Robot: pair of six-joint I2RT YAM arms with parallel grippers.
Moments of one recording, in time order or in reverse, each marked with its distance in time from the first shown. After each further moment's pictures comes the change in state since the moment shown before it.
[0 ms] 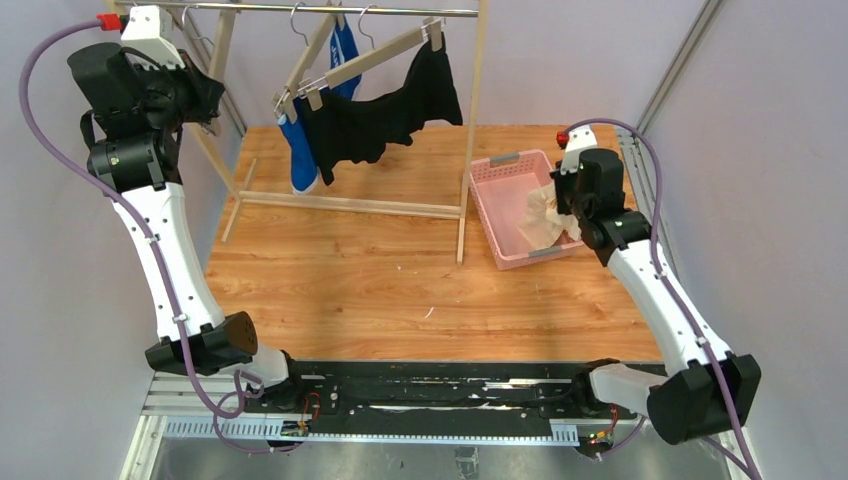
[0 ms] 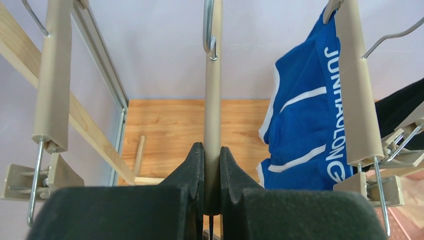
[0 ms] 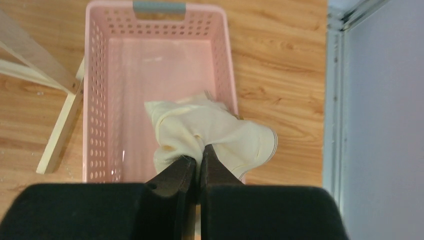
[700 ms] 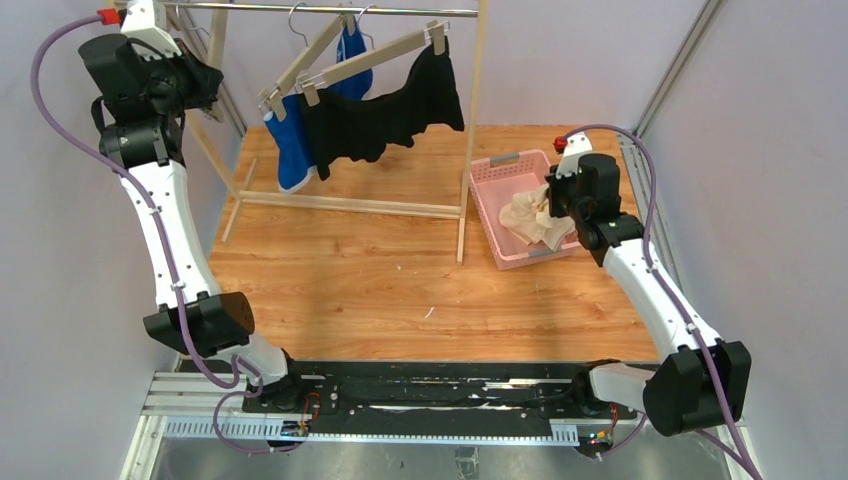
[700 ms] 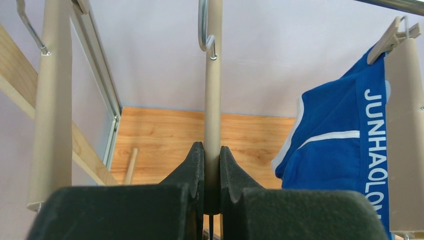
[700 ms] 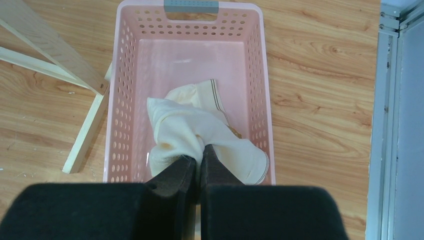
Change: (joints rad) left arm 0.020 0.106 -0.015 0.164 0.004 -0.095; right arm -0.052 0.053 -0.101 0.127 -0.174 0.054
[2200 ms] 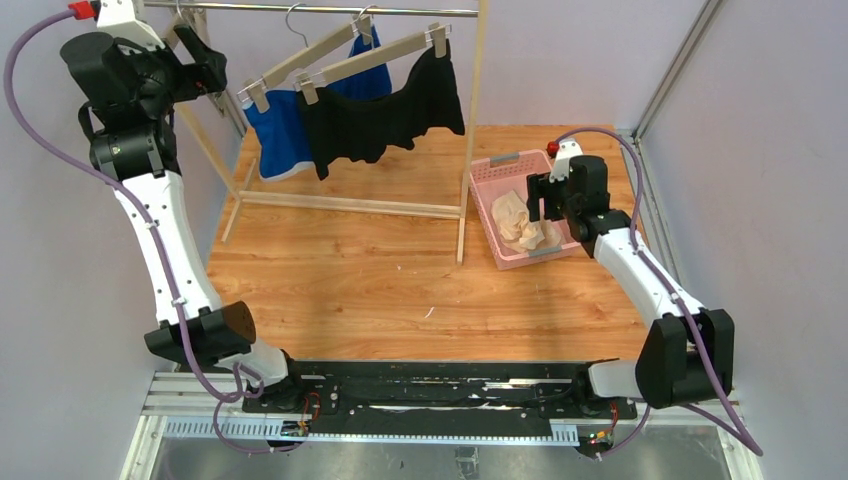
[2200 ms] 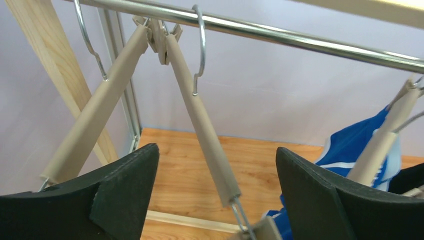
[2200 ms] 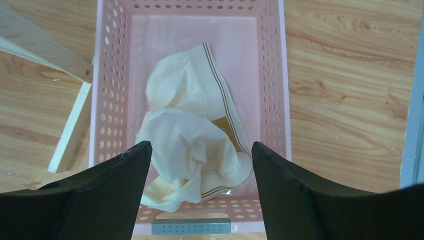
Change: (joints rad) left arm 0.007 -0.040 0.010 0.059 -0.082 -0.024; right arm -0.024 0.124 -0.032 0.052 -0.046 0.011
